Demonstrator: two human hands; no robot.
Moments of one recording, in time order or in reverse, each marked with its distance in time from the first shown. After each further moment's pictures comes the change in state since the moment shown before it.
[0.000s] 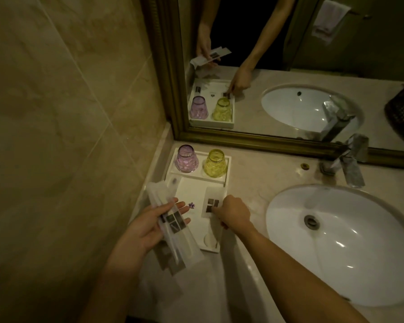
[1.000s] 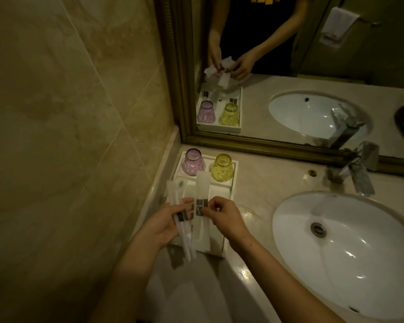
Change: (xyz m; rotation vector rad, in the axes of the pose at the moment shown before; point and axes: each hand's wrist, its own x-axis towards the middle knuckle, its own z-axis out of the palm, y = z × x) left_hand 0.003 0.002 0.017 0.131 -0.048 0.010; right_hand -0.061 -0.046 -0.017 0.642 -0.066 -0.183
